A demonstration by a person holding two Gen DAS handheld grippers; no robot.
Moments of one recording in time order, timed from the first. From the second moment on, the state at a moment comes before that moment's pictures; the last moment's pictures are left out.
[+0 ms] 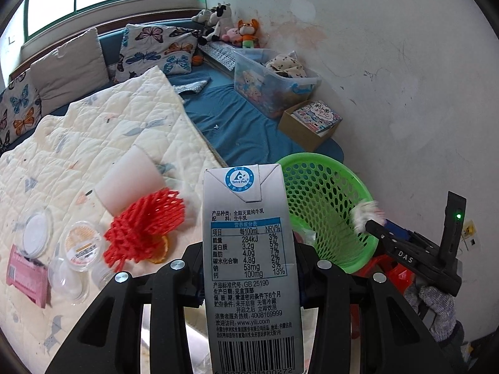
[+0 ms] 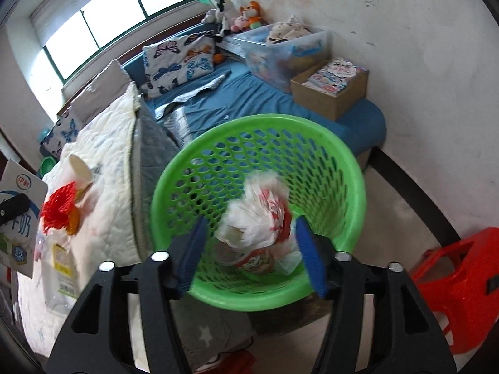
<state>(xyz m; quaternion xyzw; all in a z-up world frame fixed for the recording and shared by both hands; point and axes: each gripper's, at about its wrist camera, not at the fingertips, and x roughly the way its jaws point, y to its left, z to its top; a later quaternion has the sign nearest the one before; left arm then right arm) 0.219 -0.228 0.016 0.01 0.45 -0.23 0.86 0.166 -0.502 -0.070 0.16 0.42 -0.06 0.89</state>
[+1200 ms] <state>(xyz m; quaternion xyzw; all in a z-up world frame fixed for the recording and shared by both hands) 0.247 -0.418 -0.035 0.04 0.47 -0.37 0.80 0.081 -0.527 -0.047 0.18 0.37 -0.09 0.91</state>
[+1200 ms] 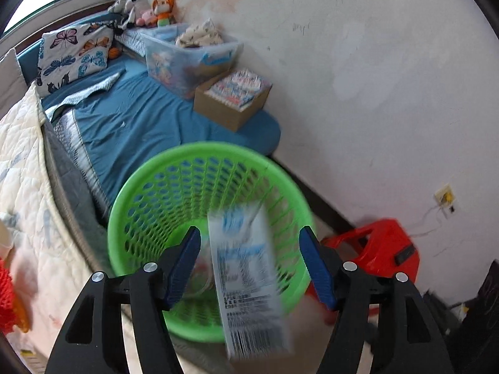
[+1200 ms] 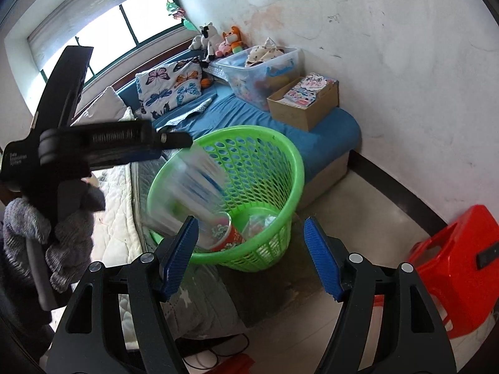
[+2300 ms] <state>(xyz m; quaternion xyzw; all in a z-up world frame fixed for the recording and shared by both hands) 0.226 -0.179 -0.009 0.01 0.41 -0.21 0.89 0.109 -0.422 -0.026 0.13 0.37 0.03 0.92</state>
